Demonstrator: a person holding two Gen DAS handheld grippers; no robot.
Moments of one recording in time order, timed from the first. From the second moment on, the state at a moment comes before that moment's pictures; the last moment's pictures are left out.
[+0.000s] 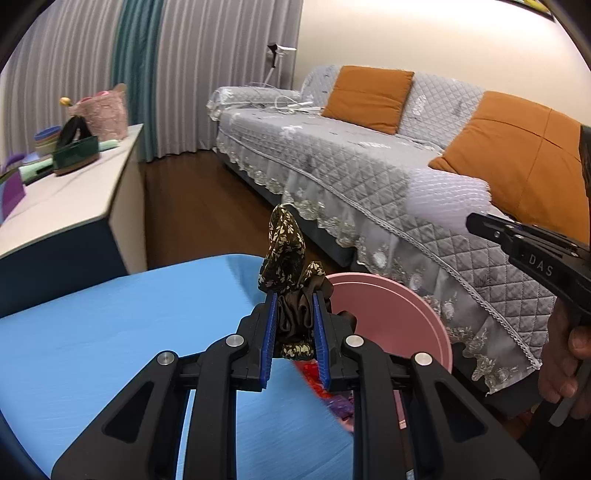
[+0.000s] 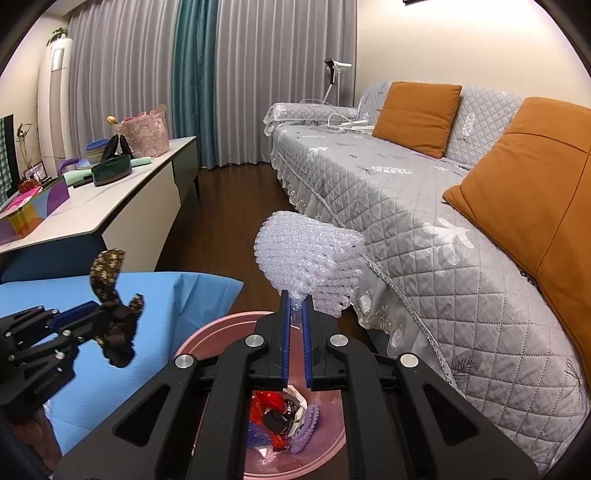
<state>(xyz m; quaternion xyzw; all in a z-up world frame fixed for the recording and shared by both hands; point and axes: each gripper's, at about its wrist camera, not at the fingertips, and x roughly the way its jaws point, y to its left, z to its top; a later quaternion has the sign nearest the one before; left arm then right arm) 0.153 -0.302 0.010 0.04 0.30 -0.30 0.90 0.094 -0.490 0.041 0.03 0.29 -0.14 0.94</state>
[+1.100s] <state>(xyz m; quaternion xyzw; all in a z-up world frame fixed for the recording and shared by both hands) 0.108 -0.277 0.025 0.05 0.30 -0.31 0.90 0.084 -0.477 0.052 0.06 0.28 -0.10 0.95</state>
